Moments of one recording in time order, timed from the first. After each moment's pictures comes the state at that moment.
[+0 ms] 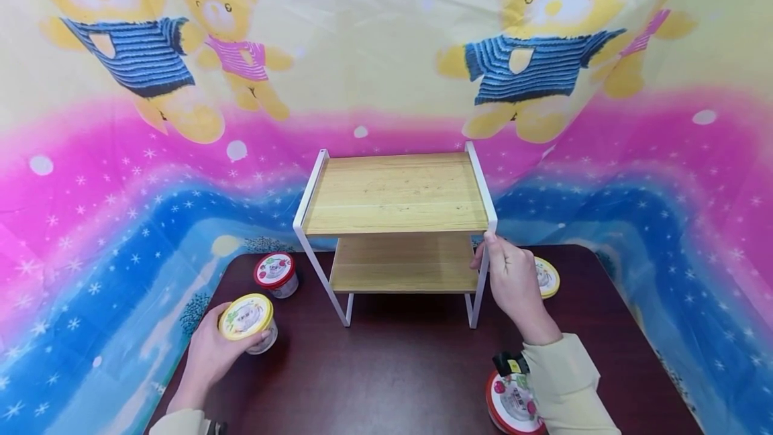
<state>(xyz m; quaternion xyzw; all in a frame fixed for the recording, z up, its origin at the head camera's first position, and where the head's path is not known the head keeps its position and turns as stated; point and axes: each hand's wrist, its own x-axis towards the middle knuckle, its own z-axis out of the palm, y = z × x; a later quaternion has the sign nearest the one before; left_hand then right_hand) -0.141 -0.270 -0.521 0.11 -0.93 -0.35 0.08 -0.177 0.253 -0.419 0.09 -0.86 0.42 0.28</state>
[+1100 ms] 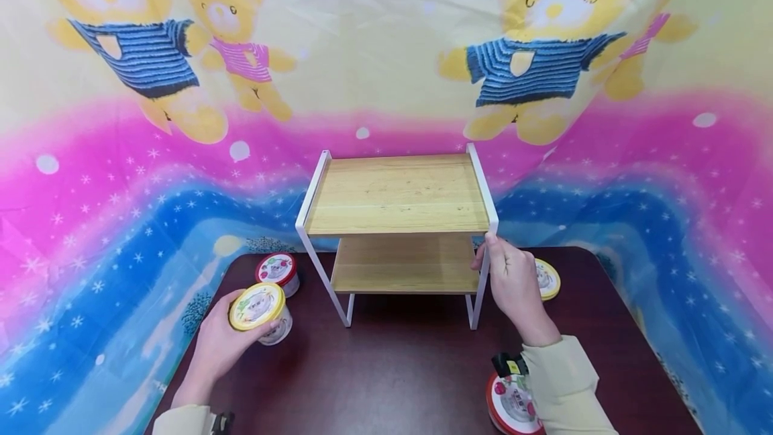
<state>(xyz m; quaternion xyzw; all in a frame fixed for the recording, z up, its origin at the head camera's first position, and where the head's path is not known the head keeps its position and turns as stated) -0.142 -0.247 -0.492 0.07 -0.92 -0.37 0.10 -0.178 0.251 -0.419 0.08 -0.86 0.42 0.27</state>
